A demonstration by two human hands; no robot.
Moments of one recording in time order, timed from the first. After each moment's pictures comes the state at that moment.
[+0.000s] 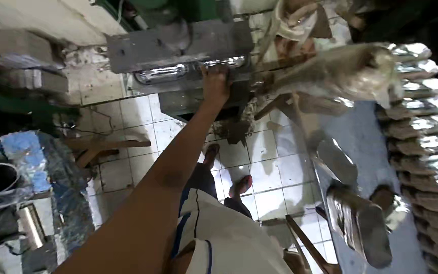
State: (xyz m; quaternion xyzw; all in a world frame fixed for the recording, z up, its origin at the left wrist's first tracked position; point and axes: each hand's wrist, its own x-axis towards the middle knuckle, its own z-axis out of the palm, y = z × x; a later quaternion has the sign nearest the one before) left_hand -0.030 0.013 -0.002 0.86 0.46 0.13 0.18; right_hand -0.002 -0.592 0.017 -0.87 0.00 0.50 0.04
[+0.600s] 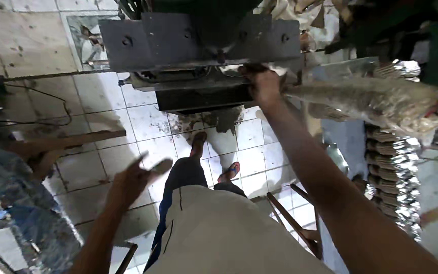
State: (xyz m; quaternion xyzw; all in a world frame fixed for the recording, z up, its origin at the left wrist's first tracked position) left_hand -0.408 -0.075 -0.024 0.66 0.57 -0.05 0.49; right_hand 0.062 0.008 0.013 -0.76 -0.64 0.09 0.02
